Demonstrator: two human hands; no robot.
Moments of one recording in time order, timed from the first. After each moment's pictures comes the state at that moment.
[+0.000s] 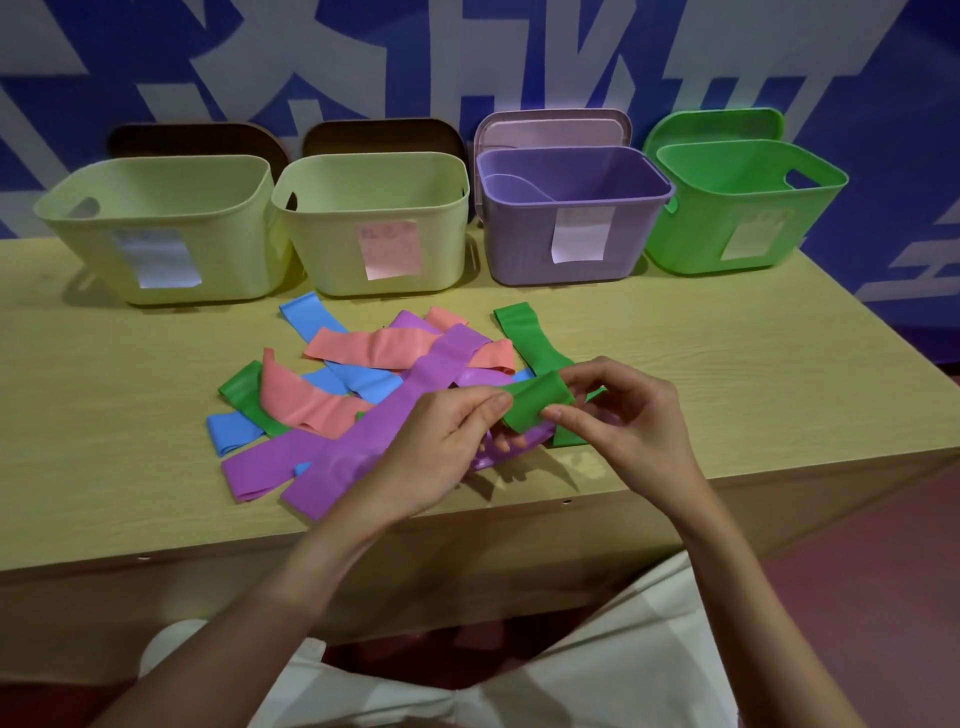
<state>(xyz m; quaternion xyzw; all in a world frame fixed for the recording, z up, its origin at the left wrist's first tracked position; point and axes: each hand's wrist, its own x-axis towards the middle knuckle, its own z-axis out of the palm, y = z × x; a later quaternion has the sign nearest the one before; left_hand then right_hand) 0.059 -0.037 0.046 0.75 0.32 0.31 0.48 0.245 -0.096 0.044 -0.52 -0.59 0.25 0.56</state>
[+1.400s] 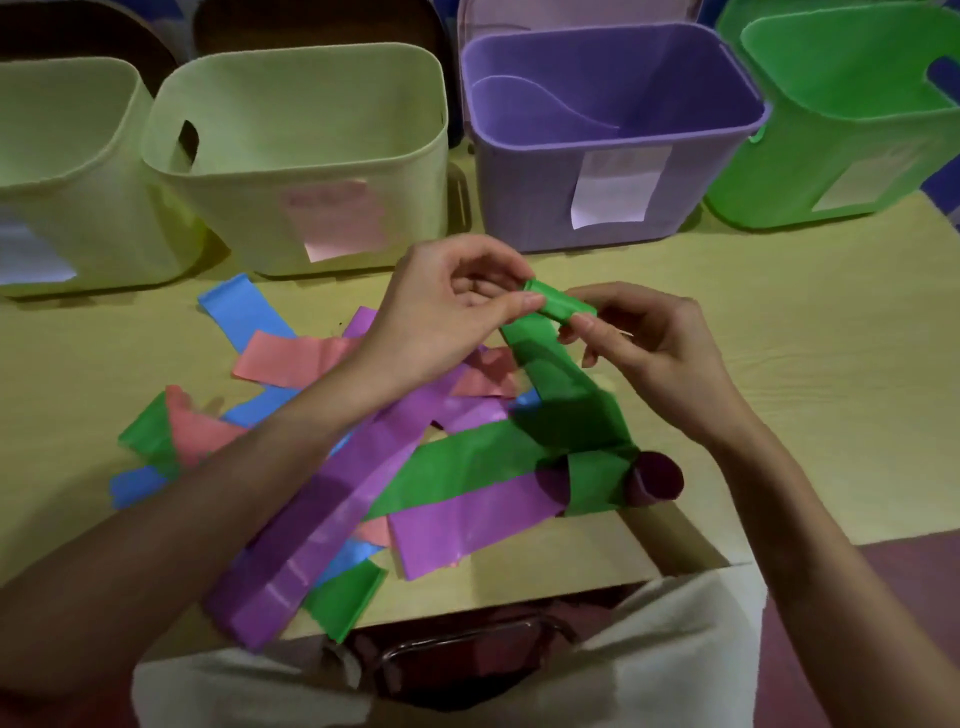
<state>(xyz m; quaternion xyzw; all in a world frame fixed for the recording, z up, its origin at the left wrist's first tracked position) 0.131 0.110 0.066 0.71 0.36 0.34 0.50 0.308 0.027 0.039 -0.54 -0.57 0.38 0.49</state>
